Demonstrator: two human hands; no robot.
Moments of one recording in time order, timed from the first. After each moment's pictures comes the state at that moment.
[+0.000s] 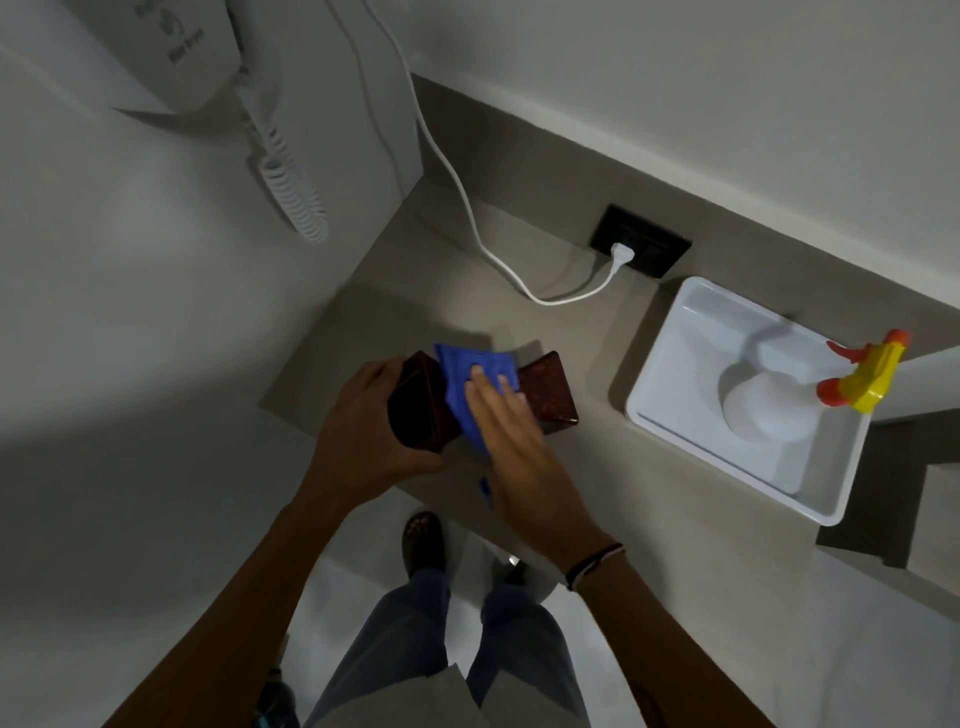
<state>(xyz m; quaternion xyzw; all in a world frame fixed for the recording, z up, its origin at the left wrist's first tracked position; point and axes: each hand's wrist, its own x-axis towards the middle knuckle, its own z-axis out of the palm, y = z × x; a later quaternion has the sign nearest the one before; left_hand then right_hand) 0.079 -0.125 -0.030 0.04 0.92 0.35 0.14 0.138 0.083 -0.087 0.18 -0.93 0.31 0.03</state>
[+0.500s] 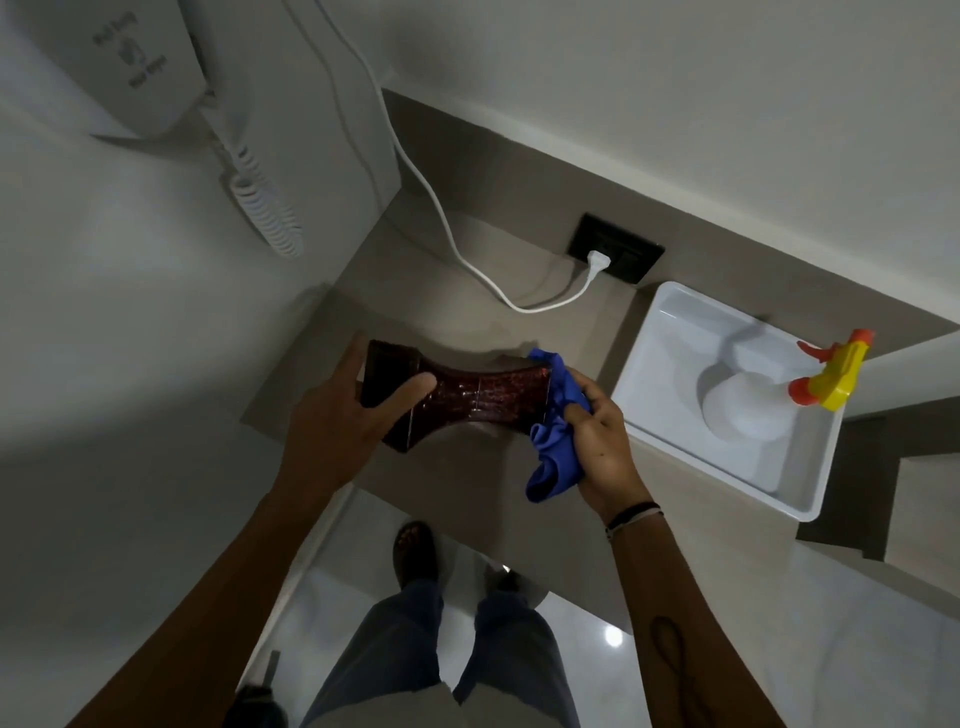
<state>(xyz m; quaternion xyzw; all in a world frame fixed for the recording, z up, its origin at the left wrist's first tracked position) 0.060 -0.116 -0.020 -0.06 0.91 0.39 0.14 0.095 0.154 -0.075 -0.33 -0.60 0.72 -0.09</state>
